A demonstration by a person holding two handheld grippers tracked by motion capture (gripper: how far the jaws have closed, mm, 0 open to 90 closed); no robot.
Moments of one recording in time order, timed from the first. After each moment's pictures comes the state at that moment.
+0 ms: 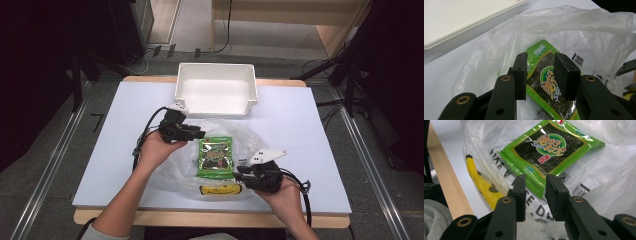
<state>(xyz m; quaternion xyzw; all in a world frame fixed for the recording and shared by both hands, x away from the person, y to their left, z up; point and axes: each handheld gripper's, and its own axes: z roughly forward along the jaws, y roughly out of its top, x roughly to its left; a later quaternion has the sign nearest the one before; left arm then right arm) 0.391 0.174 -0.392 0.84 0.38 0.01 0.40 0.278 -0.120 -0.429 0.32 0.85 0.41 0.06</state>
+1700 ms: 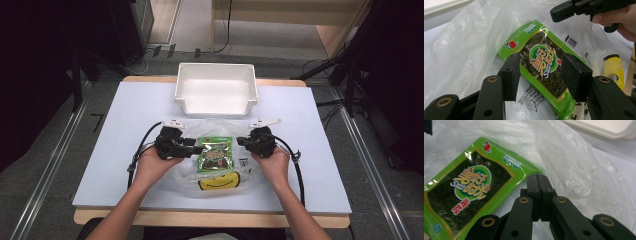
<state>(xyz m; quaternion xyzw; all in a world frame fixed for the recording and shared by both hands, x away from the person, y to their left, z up) 0.355 0.180 -0.414 0.84 0.37 0.01 0.40 0.384 -0.122 -0.457 0.40 0.82 0.41 0.09</state>
